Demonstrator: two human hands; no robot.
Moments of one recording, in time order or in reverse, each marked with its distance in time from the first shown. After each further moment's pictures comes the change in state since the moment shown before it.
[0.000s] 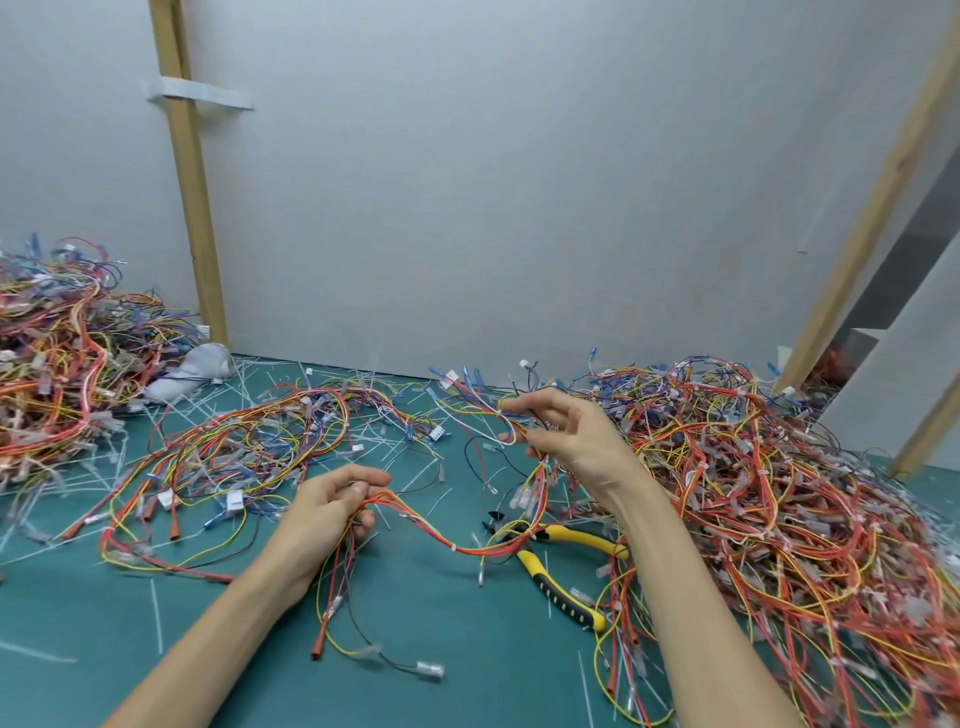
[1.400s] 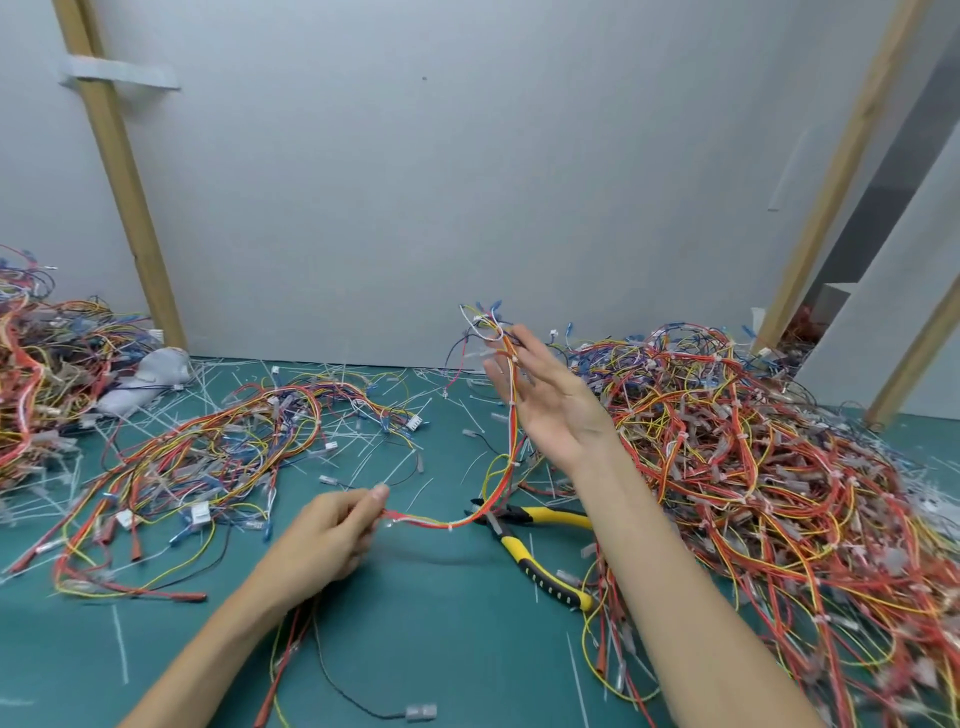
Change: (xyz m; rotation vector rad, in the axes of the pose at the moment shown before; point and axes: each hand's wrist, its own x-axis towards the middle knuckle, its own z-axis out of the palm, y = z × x) left_hand -0.011 0.004 0.016 0.351 -0.280 0.073; right_hand 0.014 -0.016 0.011 0.992 0.131 0.063
